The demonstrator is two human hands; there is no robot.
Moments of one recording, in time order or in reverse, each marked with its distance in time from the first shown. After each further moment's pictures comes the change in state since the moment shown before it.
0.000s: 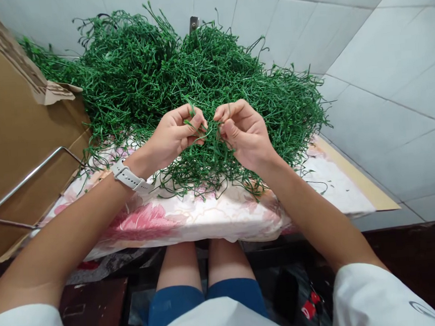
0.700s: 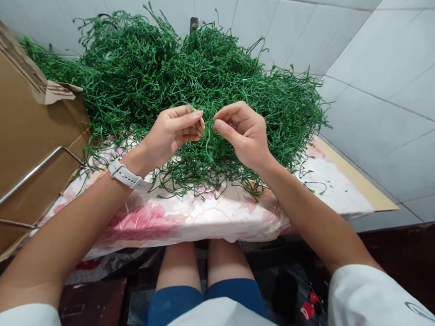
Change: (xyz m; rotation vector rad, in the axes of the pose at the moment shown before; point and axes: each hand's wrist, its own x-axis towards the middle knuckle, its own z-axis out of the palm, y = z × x) left_hand 0.003 0.004 -0.007 0.108 0.023 0.008; right_hand -0.003 0.001 0.002 -0.298 0.071 -0.136
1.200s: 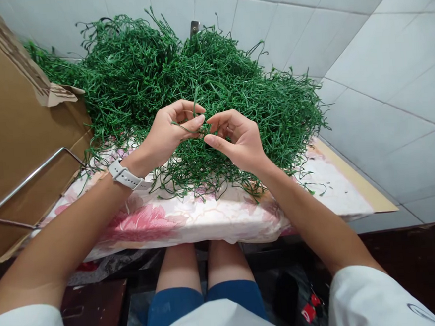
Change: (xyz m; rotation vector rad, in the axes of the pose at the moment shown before) left_hand 0.003 -0.005 -0.005 0.184 0.060 0.163; right_hand -0.004 -0.007 0.003 -0.036 -0.084 0.102
